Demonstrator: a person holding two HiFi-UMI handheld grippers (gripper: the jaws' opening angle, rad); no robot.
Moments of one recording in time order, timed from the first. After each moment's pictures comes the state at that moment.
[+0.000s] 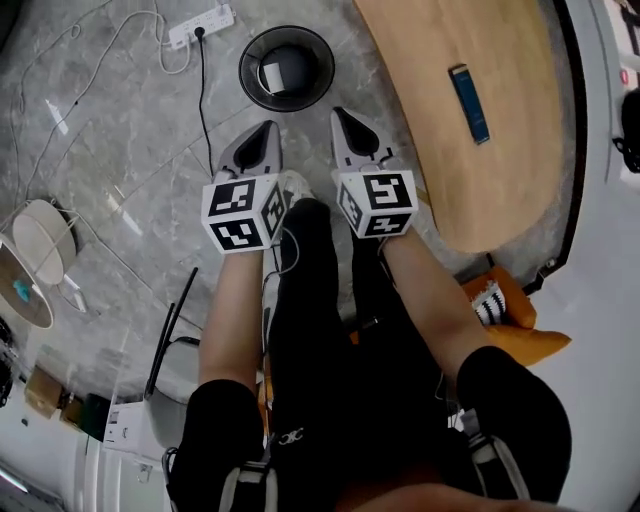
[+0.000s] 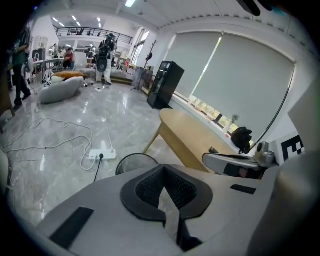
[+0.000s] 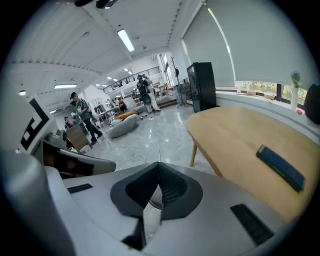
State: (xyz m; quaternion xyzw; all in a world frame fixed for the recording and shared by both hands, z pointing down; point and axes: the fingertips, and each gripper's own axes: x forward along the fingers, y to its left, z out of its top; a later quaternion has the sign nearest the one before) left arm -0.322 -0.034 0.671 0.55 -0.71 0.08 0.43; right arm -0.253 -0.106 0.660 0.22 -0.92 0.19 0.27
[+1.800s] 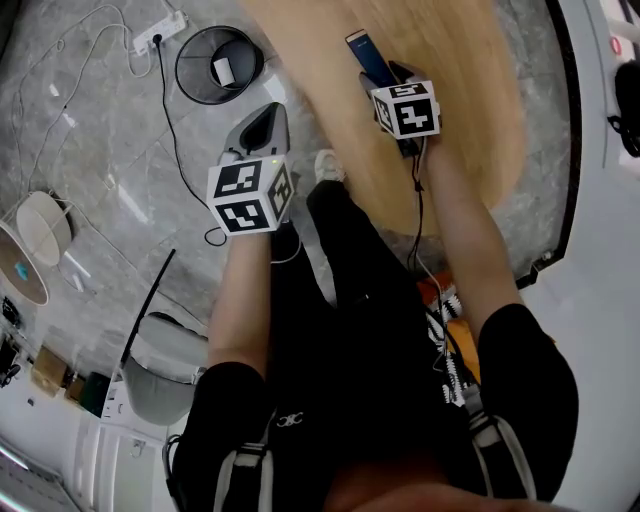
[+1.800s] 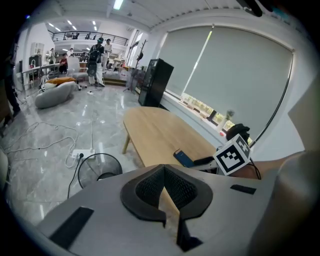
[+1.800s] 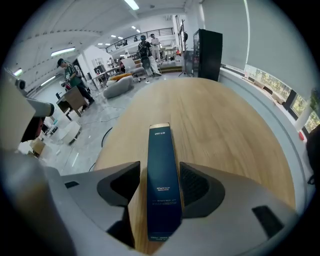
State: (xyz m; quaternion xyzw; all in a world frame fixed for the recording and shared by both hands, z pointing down) left arm -0.136 -0.168 0.619 0.55 -0.71 0.10 0.42; right arm -0.031 -0.314 0.738 0.15 -0.85 0.15 0.48
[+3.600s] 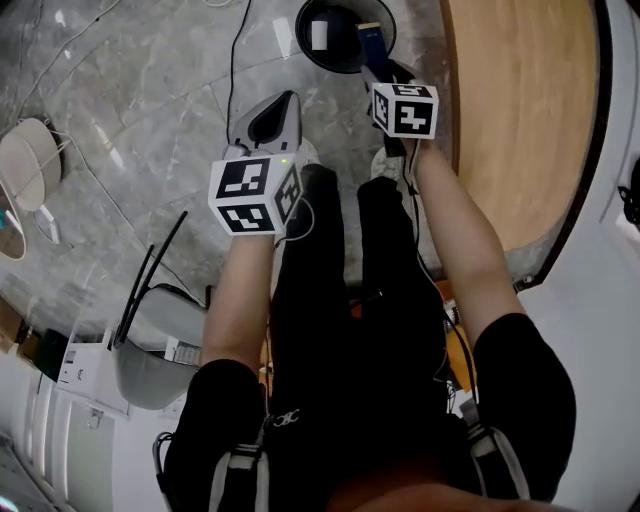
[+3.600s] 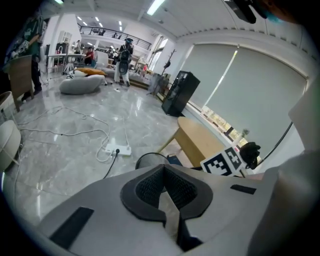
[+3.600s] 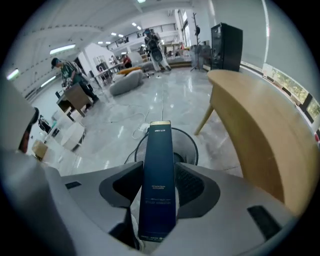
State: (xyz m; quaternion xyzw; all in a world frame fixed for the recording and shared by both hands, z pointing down) left arm -0.366 0.032 0.659 0.49 -0.75 0.02 0.44; right arm -0.294 -0.109 0.797 0.13 -0.84 0.17 0.49
